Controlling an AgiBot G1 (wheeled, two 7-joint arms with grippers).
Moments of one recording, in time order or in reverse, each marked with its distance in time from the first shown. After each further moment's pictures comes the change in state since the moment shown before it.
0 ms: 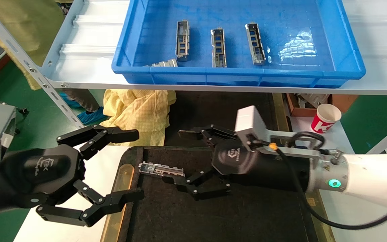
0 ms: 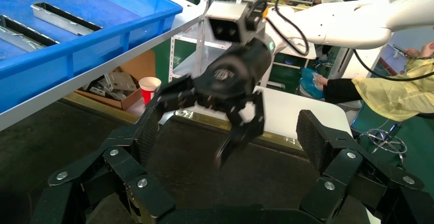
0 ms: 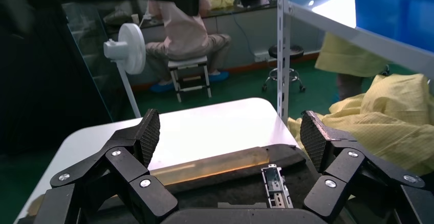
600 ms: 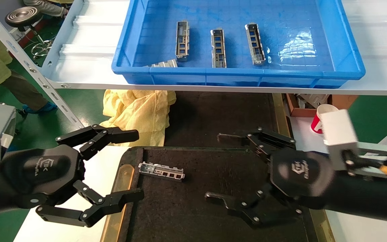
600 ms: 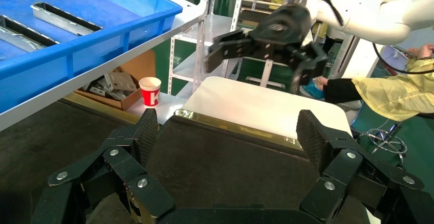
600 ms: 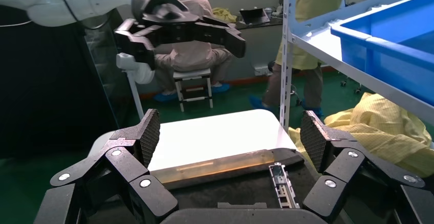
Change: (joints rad) left arm 0.000 0.000 0.000 0.000 0.000 0.000 0.000; right arm -0.174 0.220 0.323 0.232 -0.009 -0.153 0.131
